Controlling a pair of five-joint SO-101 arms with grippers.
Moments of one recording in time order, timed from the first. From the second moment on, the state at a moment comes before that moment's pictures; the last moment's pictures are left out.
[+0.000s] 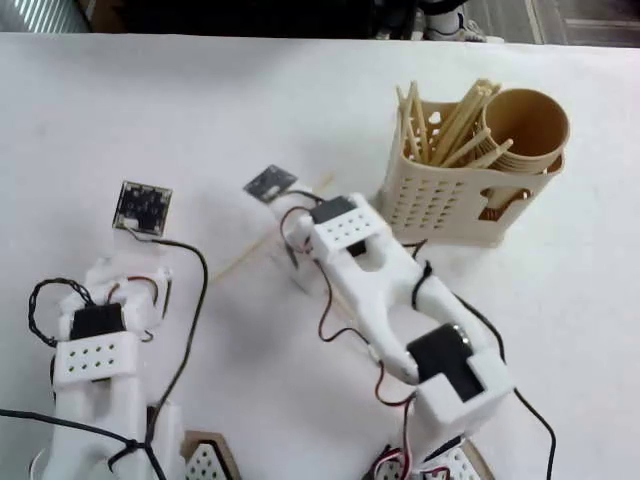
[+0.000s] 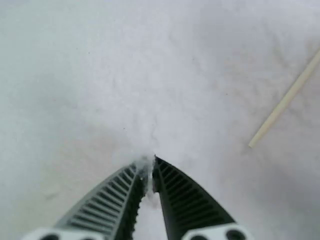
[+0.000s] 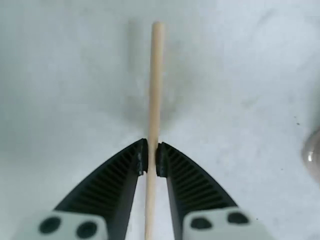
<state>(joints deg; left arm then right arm) -16.3 -50.9 71.4 45.6 -20.1 -29.7 7.5 19.9 64.4 20.3</state>
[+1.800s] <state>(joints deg) -15.4 -50.9 72.4 44.2 -20.1 -3.8 -30.5 33.1 6.7 9.4</state>
